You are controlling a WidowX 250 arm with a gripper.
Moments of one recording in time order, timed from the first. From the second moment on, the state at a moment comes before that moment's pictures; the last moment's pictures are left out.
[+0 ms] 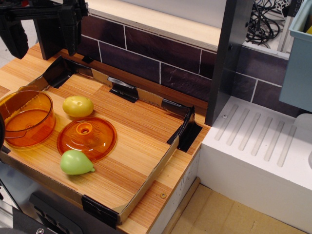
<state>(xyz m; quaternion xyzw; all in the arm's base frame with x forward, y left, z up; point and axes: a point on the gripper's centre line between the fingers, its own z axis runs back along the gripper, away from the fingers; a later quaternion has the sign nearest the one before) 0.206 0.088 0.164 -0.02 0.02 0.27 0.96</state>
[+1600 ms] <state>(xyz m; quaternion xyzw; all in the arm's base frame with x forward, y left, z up) 0.265 0.128 0.089 0.00 -0.05 0.68 0.73</state>
